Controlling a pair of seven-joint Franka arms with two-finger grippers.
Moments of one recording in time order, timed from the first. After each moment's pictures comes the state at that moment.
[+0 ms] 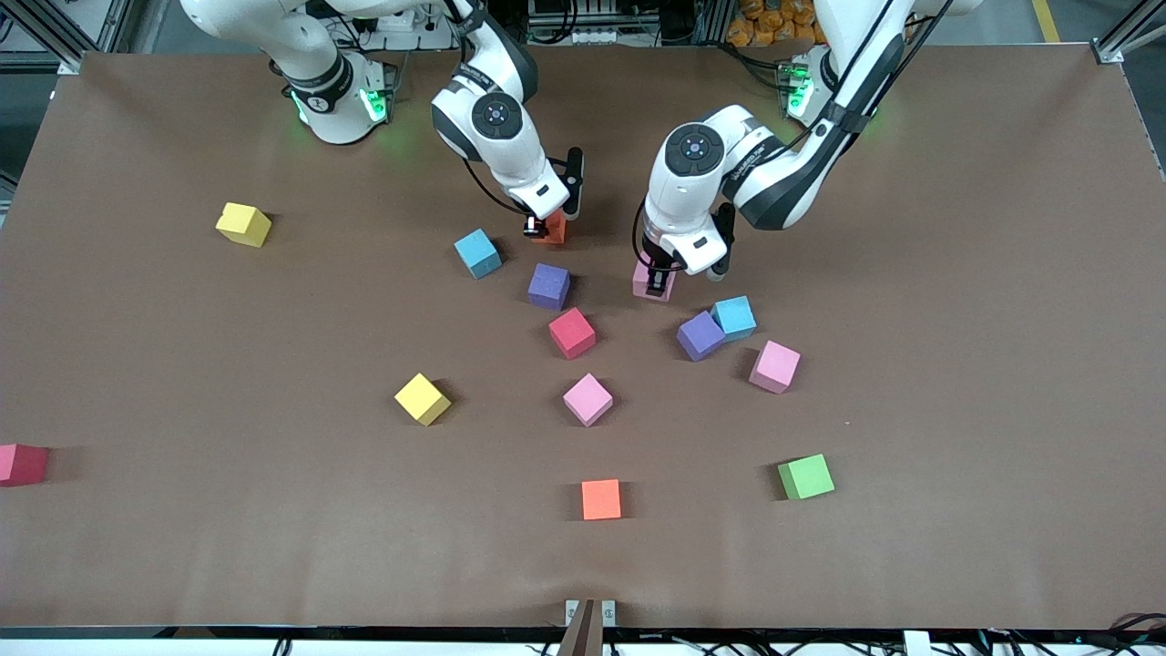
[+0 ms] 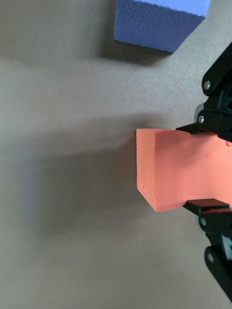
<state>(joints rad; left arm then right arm) -0.31 0.35 -0.46 -2.10 0.19 2.44 -2.26 0.68 0.32 0.27 -2.32 0.11 2.64 -0.64</state>
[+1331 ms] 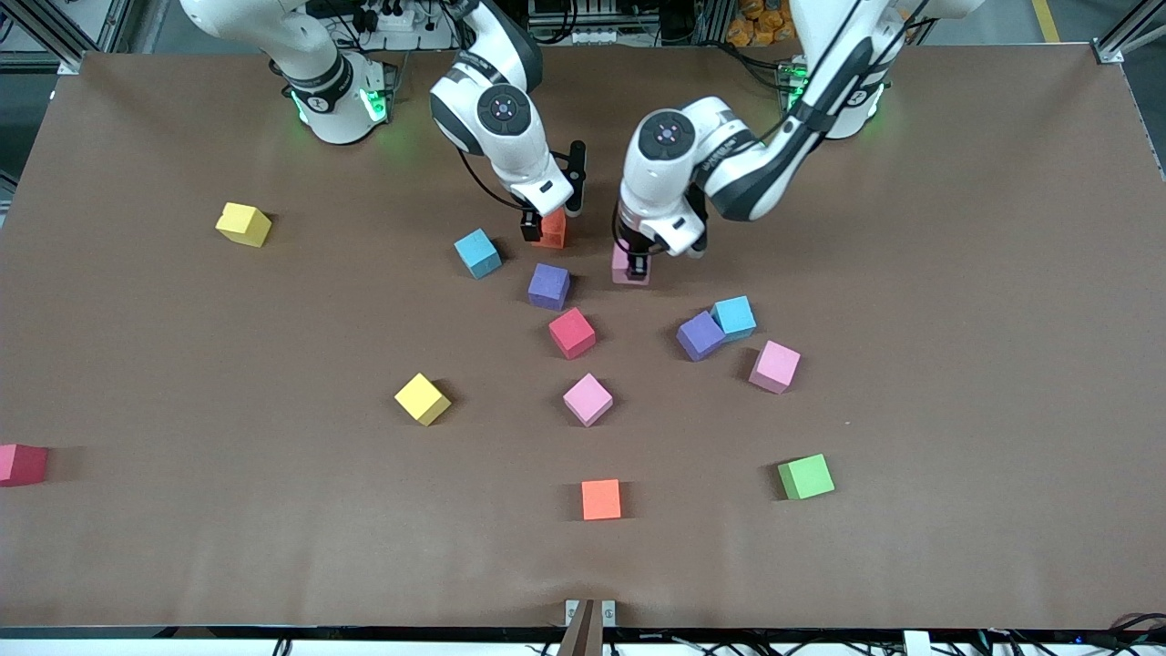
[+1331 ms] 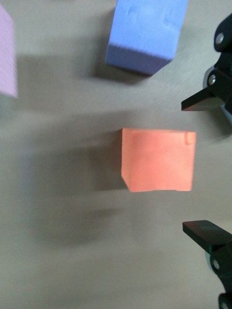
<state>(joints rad) -0.41 0.39 -0.47 -2.10 0.19 2.51 -2.55 0.66 0.24 0.25 -2.21 0.11 2.36 -0.66</state>
